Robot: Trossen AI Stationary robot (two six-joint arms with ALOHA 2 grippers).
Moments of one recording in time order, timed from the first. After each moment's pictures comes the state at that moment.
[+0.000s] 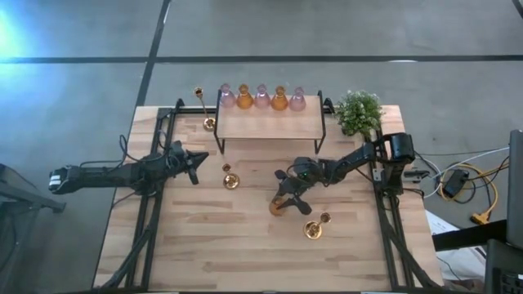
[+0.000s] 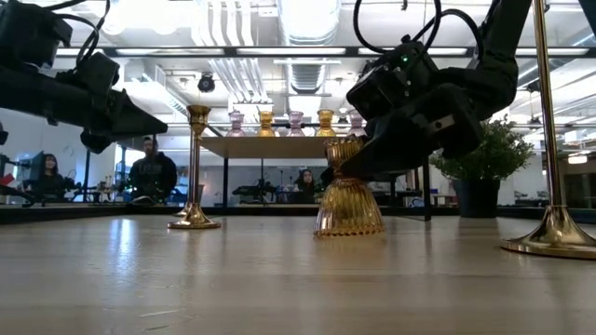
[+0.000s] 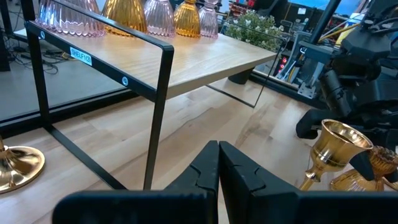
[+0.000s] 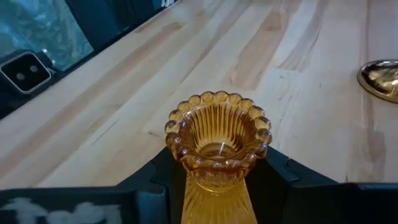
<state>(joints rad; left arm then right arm) 0.11 0.31 0.01 0.10 -0.40 -0.31 -0.06 1.87 0.67 0.71 -0.60 -0.09</state>
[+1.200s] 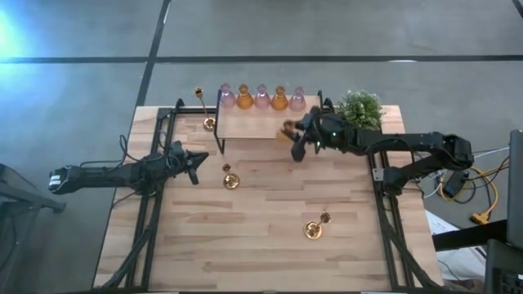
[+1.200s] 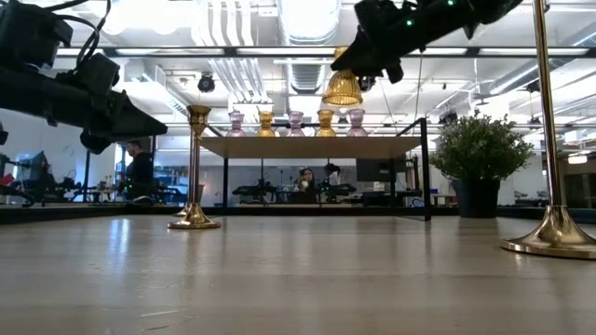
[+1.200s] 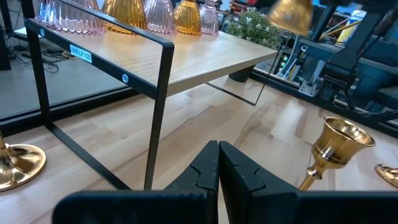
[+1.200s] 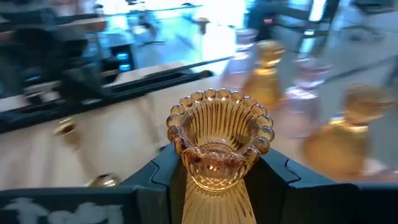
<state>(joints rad) 0.11 0.31 0.01 0.09 -0.40 -0.31 -0.24 1.29 0.88 0.14 0.19 0.11</state>
